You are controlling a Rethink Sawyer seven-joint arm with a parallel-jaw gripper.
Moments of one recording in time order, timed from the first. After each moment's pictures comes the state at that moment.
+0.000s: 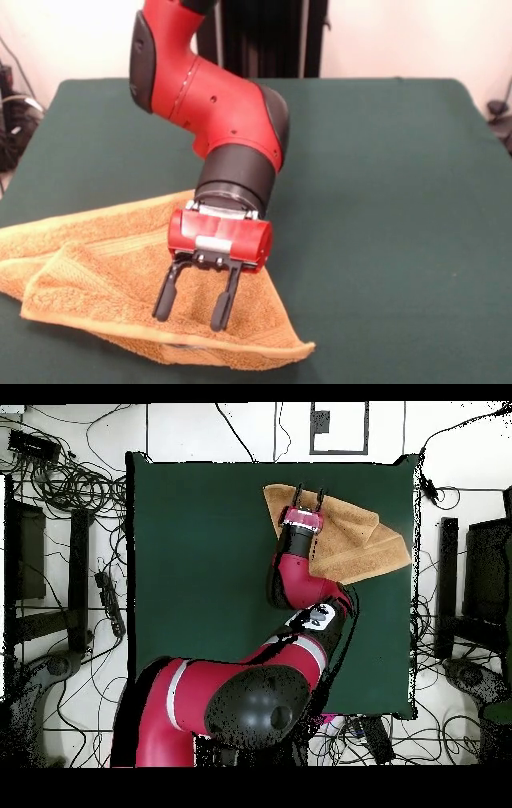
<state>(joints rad) 0.02 0.12 -0.52 1.18 0.18 -1.01 2.22</state>
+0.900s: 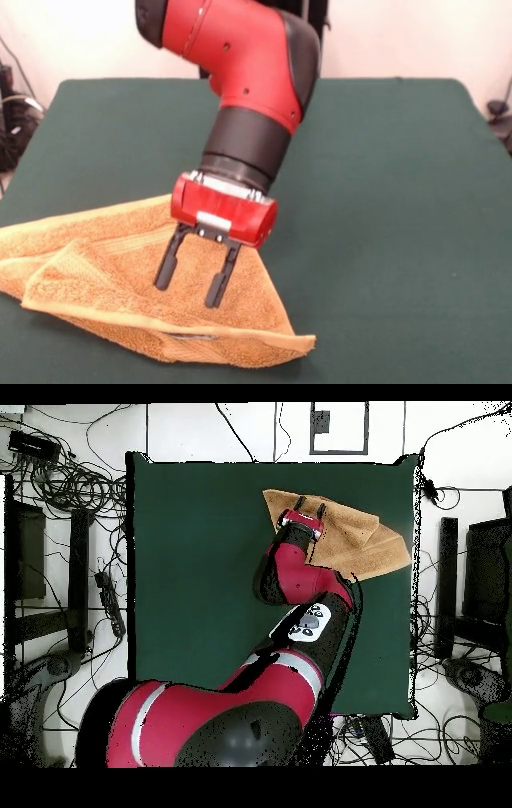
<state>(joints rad) 0.06 -0.09 -0.50 1.26 0.07 -0.45 2.22</state>
